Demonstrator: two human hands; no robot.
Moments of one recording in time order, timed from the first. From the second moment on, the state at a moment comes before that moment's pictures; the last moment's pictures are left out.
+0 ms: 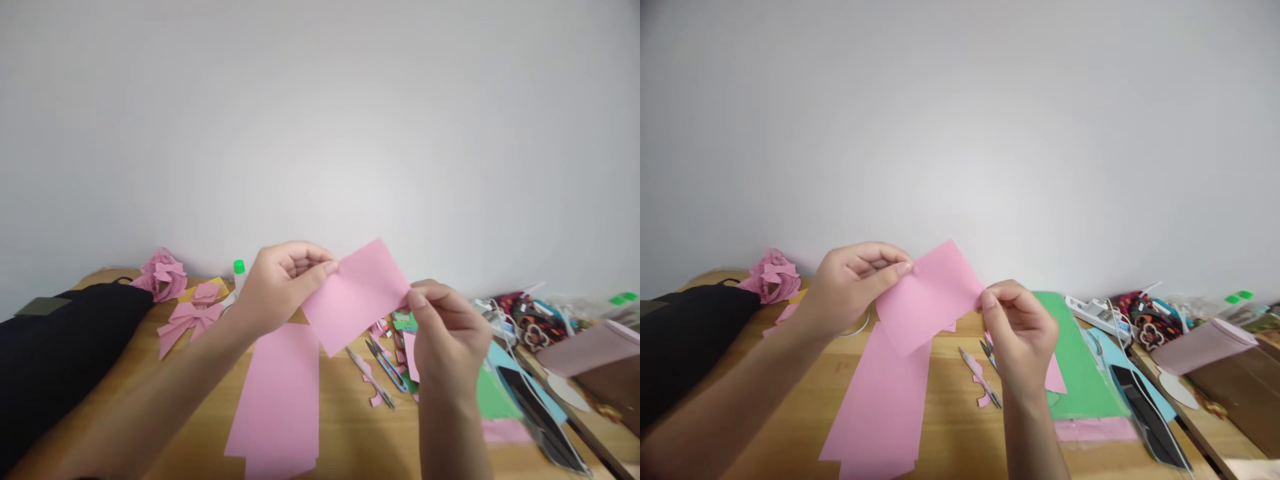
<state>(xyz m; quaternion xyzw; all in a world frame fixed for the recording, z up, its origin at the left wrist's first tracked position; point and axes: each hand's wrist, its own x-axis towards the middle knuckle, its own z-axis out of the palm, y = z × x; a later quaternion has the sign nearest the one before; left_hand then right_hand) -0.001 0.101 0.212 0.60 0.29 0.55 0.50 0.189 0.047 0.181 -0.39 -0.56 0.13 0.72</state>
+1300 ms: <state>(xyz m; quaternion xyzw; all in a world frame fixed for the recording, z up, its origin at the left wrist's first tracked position) -0.021 0.102 0.225 0.77 0.32 0.27 0.48 0.201 0.044 0.261 -0.52 -0.74 0.29 0.30</state>
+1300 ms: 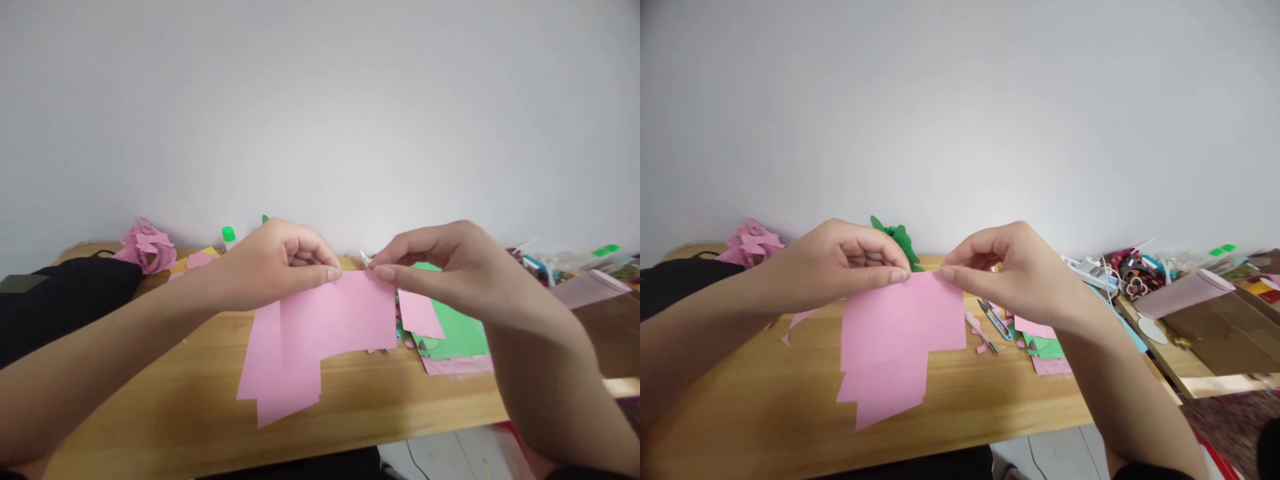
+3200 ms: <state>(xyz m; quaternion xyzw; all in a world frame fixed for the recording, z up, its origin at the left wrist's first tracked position) -0.022 0.102 0.189 0.82 0.30 0.18 0.45 0.210 0.056 0.216 -0.50 -0.67 0.47 0.27</state>
